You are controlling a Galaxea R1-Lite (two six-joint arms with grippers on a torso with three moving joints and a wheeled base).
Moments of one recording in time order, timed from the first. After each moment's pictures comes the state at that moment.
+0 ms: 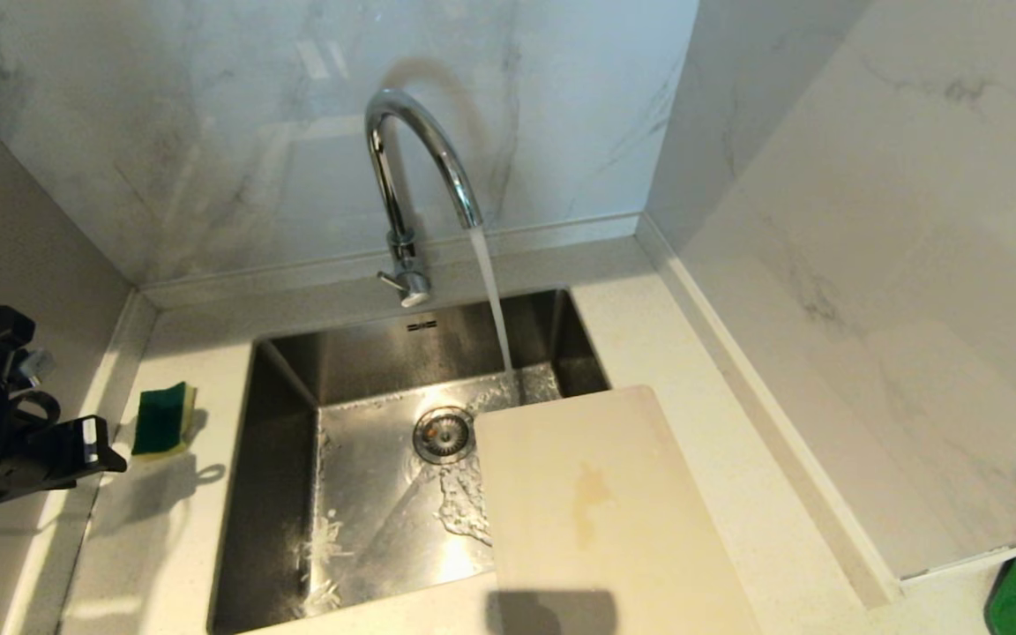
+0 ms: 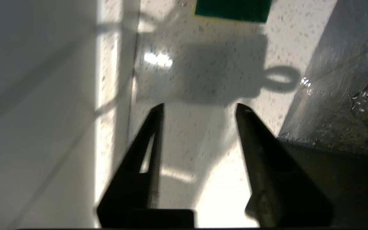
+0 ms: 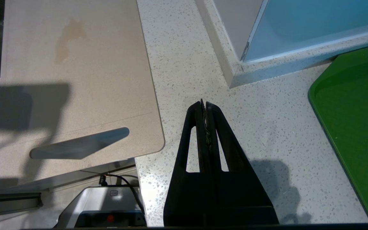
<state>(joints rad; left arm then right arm) 0.16 1.70 -0.97 0.18 0.06 -0.26 -0.01 0.00 -0.09 0.22 -0.01 0.03</state>
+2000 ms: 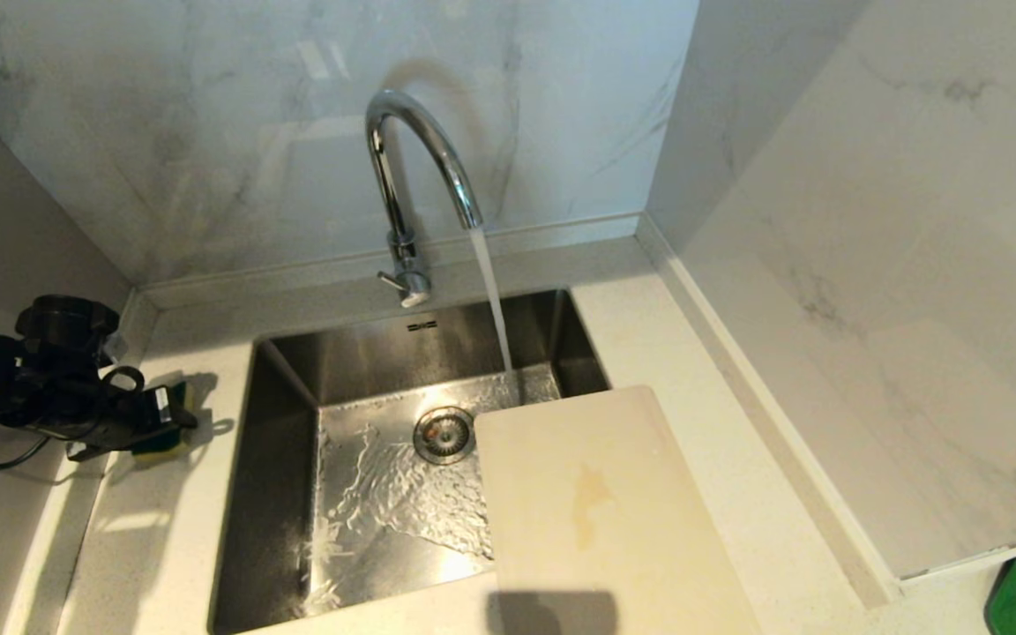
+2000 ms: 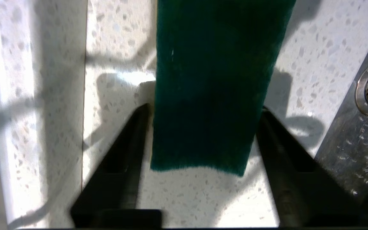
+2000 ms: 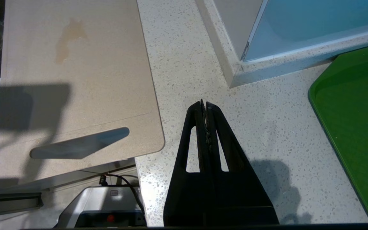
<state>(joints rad) 0.16 2.04 -1.22 0.04 0.01 -0.29 -0.01 0.00 -0.09 0.22 0.00 0.03</state>
